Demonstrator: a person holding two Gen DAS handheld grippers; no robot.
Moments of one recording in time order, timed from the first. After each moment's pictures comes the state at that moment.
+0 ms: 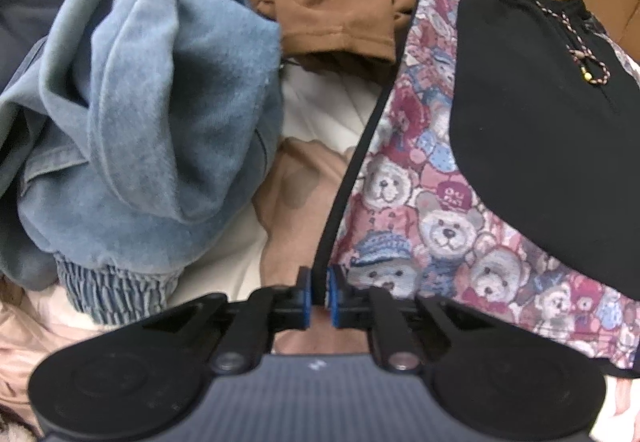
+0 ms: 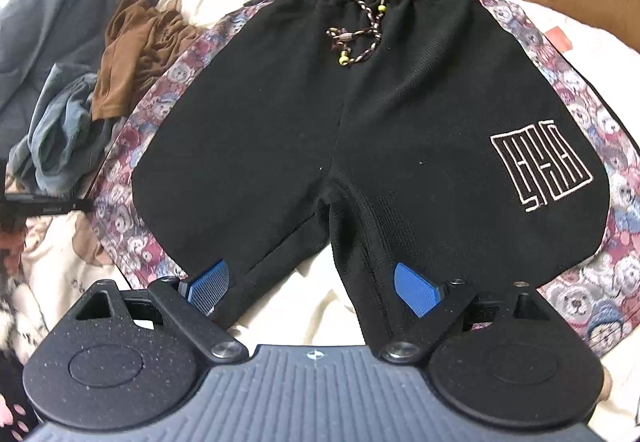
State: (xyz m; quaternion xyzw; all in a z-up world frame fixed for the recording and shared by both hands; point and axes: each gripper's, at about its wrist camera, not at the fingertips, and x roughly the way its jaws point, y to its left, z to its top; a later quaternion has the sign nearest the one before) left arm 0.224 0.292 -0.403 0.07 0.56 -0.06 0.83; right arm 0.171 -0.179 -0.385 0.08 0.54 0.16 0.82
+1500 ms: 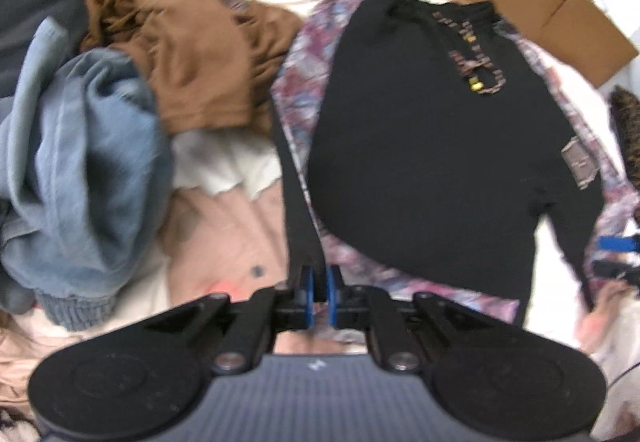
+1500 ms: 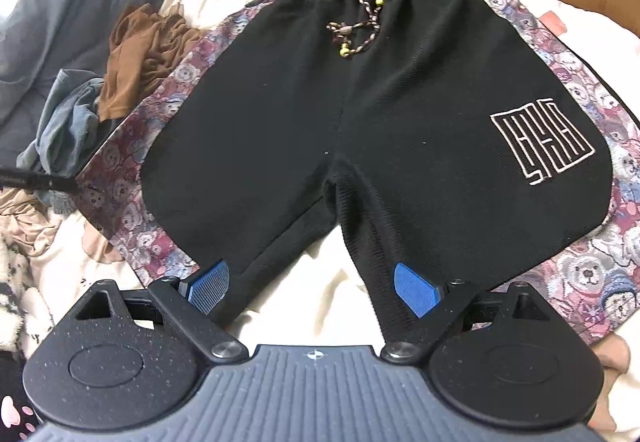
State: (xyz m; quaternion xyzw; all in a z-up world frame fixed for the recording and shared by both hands) left arm 0.242 0.227 -0.325 0.04 0.58 -0.16 0.79; right arm 0.152 -0.181 -0.388 0.09 0.53 0.17 0.83
